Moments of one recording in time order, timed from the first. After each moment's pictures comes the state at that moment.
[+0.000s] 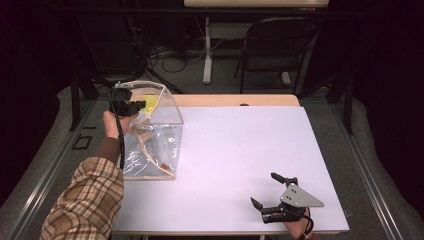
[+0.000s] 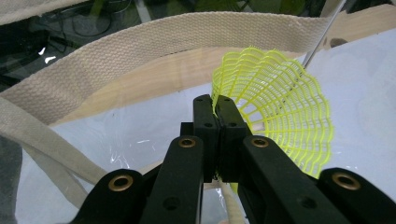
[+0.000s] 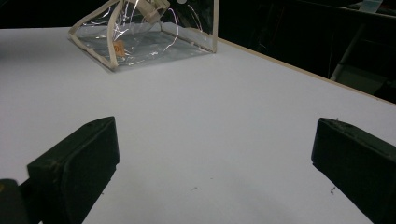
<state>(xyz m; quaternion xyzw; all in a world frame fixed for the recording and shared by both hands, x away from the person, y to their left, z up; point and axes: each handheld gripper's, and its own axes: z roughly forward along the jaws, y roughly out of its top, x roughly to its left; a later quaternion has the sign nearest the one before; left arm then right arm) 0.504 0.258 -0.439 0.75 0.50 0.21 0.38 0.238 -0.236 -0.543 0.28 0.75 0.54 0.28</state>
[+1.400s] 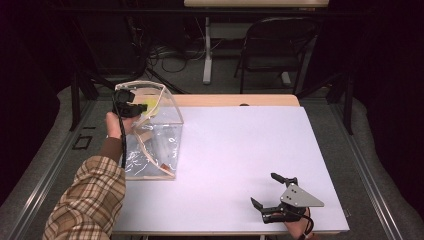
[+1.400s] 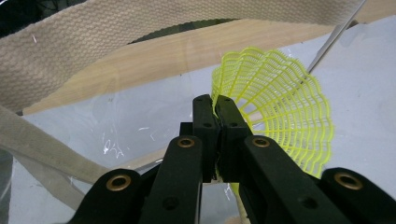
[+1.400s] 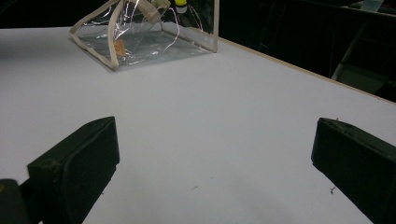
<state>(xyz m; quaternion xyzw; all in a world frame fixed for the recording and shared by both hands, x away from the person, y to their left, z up) 0.515 0.258 -0.453 0.76 0.51 0.19 0.35 0.238 -0.237 -0.544 0.28 0.75 0.54 0.28</state>
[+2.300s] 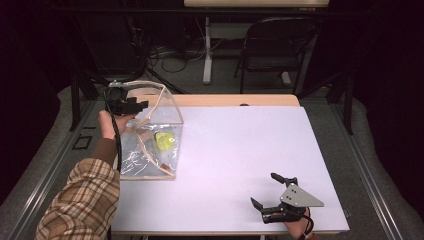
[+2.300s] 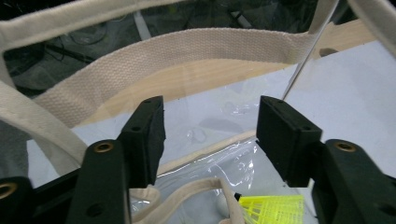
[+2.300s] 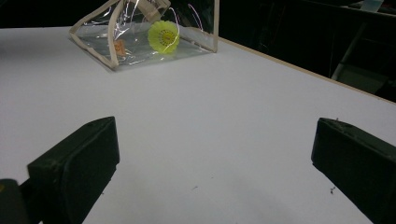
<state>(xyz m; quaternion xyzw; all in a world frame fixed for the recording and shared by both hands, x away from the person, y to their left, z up) 0.499 0.268 -0.429 0.74 0.49 0.21 0.40 0.238 -0.236 -0.544 0.28 0.75 0.54 0.28</state>
